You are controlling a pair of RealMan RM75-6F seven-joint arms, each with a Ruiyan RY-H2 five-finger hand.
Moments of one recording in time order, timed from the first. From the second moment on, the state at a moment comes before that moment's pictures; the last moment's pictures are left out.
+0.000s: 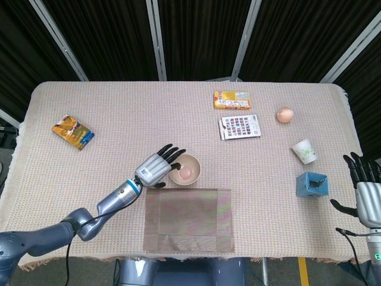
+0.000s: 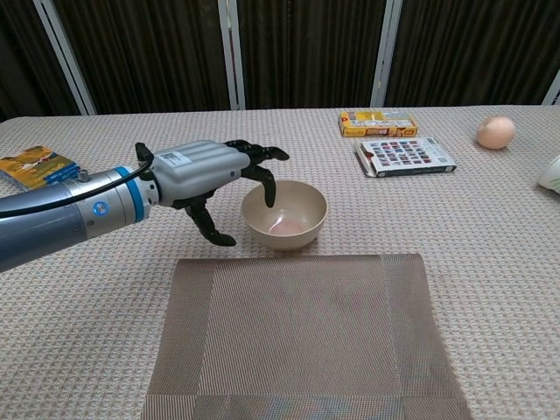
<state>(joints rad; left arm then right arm) -0.85 -1.77 -0.16 -1.05 1.66 0.87 -0.01 0.13 -1.00 0.13 -1.69 -1.38 1.43 -0.05</state>
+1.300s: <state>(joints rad) -0.67 -1.53 -0.13 -1.03 1.51 1.00 0.02 0.10 -0.96 0.11 -1.74 -1.44 1.47 -0.01</state>
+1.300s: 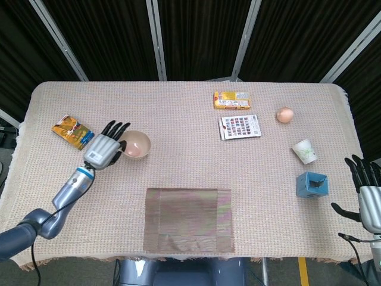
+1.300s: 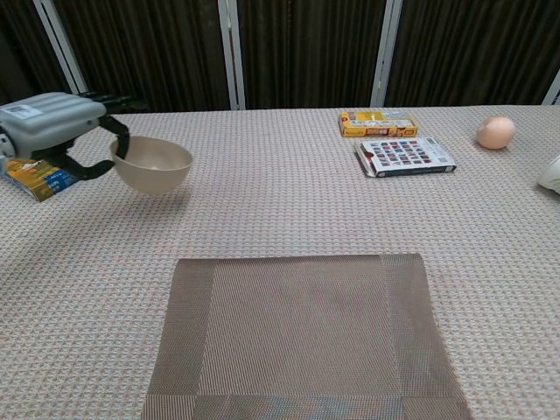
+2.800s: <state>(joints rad) -0.50 -1.39 0.19 -1.35 1.95 1.33 -0.18 0.09 -0.93 0.11 -1.76 -1.46 1.48 0.01</state>
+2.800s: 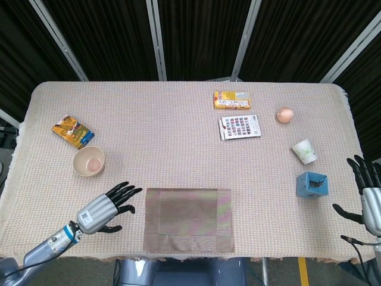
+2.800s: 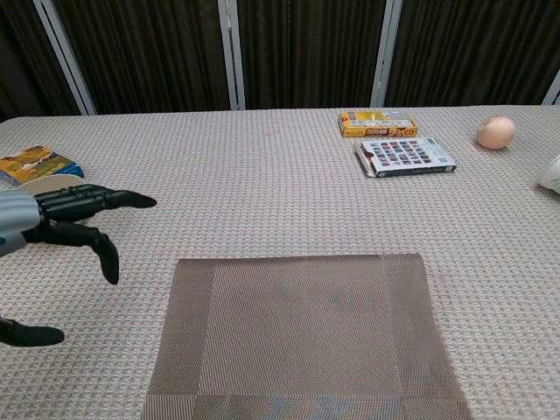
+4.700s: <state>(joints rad) -0.52 -1.74 0.30 -0.99 2.07 1.37 -0.16 0.09 -0.94 0.11 -1.74 -1.44 1.46 0.00</state>
